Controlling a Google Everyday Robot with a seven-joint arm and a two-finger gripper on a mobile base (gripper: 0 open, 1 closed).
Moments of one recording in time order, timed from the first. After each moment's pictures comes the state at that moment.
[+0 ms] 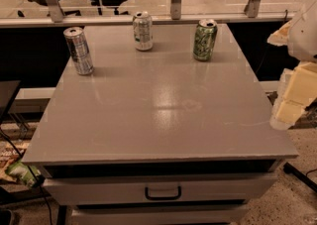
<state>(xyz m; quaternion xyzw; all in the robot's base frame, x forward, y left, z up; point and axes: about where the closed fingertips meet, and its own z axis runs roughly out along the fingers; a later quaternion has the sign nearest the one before) 0.438 -0.217 0.976 -0.60 0.78 -0.03 0.16</state>
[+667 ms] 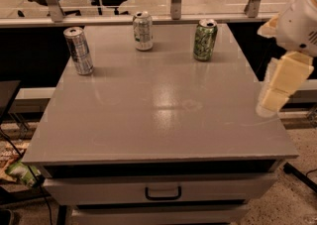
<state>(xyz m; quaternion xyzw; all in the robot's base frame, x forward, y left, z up) 0.460 -0.203 0.981 -0.60 0.78 -0.02 0.18</state>
